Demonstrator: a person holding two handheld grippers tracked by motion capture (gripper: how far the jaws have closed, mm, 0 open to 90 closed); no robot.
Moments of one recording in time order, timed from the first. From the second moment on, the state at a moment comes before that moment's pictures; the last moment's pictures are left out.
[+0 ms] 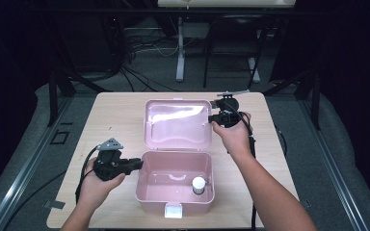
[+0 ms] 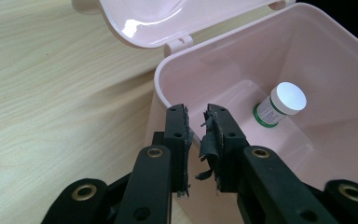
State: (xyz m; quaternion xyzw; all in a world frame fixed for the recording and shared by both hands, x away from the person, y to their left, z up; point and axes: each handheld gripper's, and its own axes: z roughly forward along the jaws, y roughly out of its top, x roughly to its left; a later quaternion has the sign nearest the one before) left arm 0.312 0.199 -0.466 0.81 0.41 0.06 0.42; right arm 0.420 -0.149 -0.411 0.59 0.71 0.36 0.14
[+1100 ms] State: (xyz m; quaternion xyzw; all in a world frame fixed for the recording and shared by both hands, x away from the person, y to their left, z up) left arm 0.312 0.199 -0.466 0.81 0.41 0.07 0.42; right arm 0.375 -0.153 -0.397 0.53 0.71 0.41 0.20
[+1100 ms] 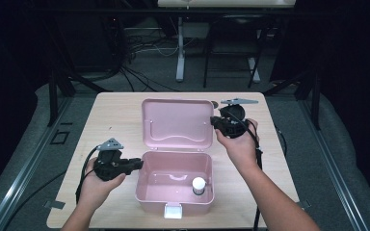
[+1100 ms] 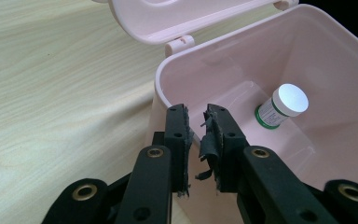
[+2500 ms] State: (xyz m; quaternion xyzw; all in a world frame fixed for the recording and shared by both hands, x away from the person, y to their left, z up) left arm 0.328 0.205 -0.448 0.80 0.42 0.09 0.42; right arm 0.357 -0.152 -0.402 0.49 0.70 0.45 0.25
